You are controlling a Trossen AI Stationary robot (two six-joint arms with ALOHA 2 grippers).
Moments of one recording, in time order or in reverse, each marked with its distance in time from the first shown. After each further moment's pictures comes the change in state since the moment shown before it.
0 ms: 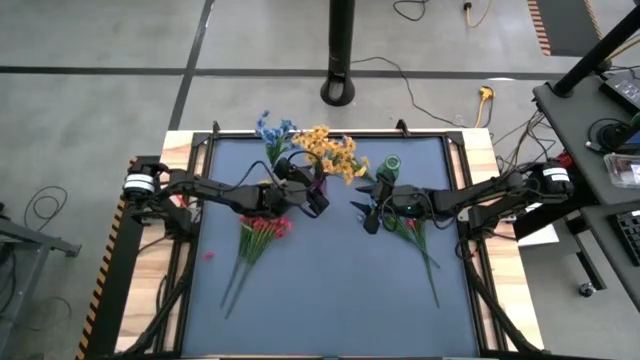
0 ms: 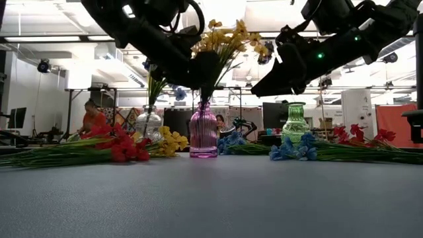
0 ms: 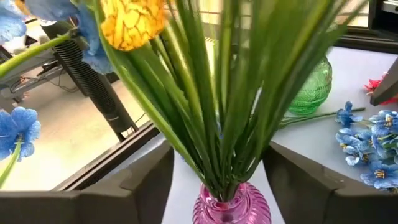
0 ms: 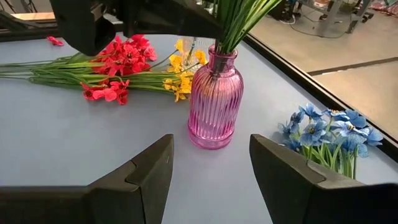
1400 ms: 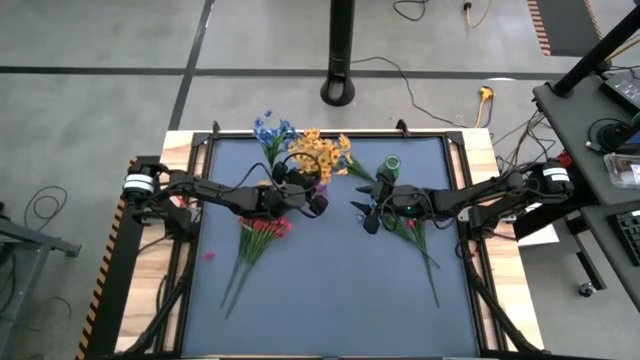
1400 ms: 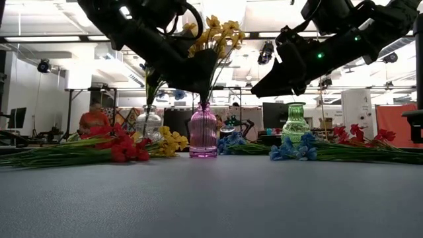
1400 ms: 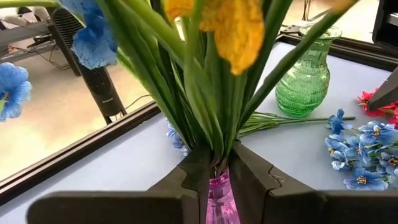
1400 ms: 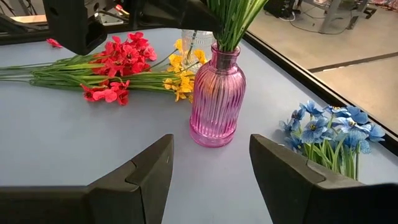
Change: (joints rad) left arm -0.008 -0.002 -0.024 -0.016 -0.004 -0.169; right arm 0.000 0.001 0.001 -0.005 0.000 0.020
